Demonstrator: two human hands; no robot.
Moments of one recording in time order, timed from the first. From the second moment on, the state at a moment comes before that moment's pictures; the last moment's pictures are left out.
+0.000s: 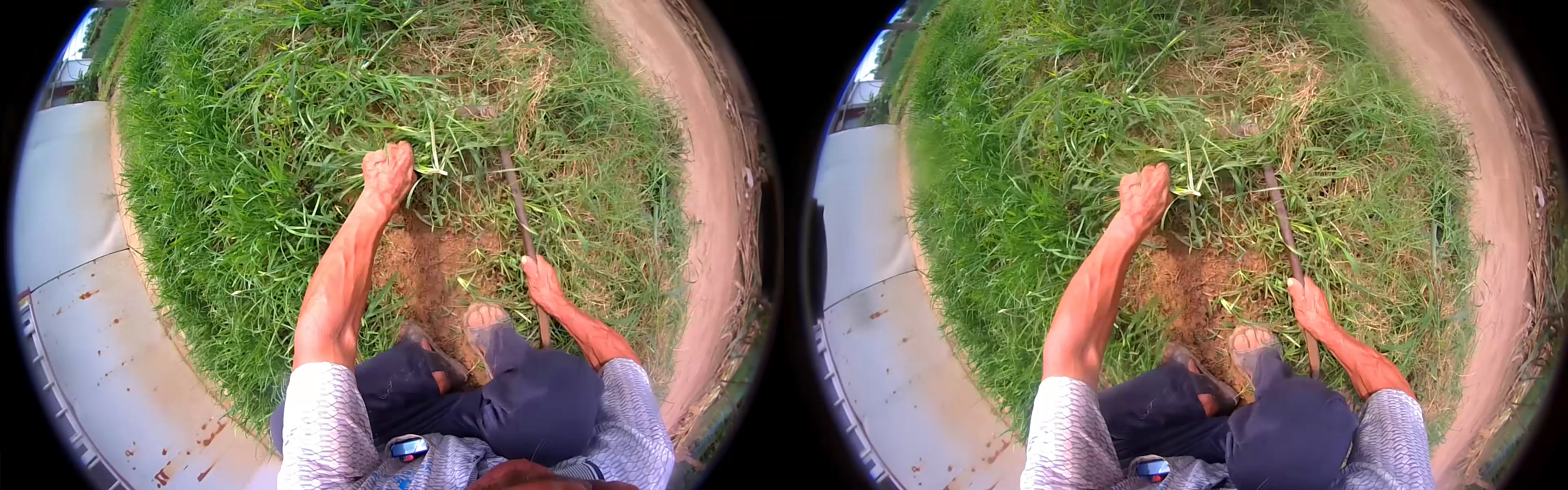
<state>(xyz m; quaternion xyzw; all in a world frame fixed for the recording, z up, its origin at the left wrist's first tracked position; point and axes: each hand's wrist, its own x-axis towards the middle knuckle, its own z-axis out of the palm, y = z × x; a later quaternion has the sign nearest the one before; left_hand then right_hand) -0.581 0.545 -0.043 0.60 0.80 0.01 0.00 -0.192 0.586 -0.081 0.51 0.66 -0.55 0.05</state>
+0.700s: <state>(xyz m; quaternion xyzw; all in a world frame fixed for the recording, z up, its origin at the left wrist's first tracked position) -0.529 0.510 -0.021 0.64 0.76 0.03 0.10 -0.214 0.615 -0.062 0.54 0.55 -0.64 0.02</state>
